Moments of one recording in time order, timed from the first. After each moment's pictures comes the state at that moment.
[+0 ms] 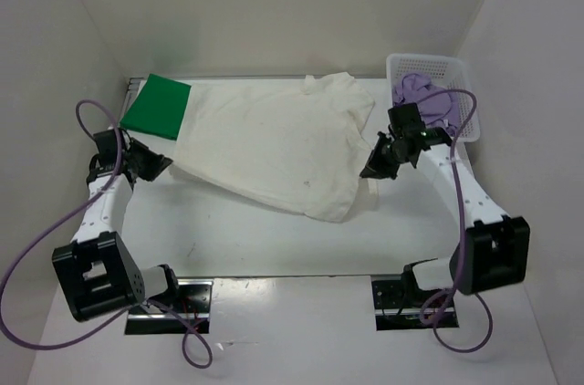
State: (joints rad) left arm 0.36 1.22 0.81 -0.36 0.30 -0.75; right arm 0.18 1.30 1.09 -0.89 -0.22 0.68
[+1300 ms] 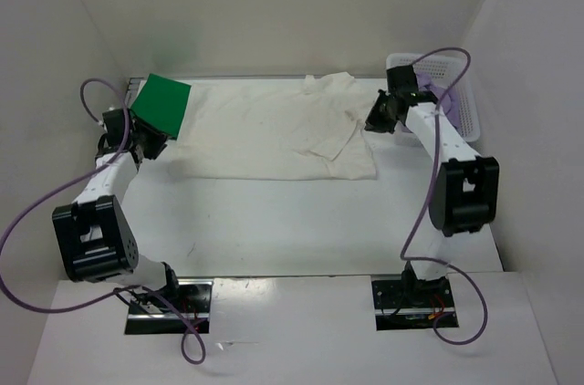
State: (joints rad) left arm 0.29 1.50 0.98 -0.18 0.16 -0.81; right arm 0.11 1.82 1.54 -0.66 -0.07 0.58
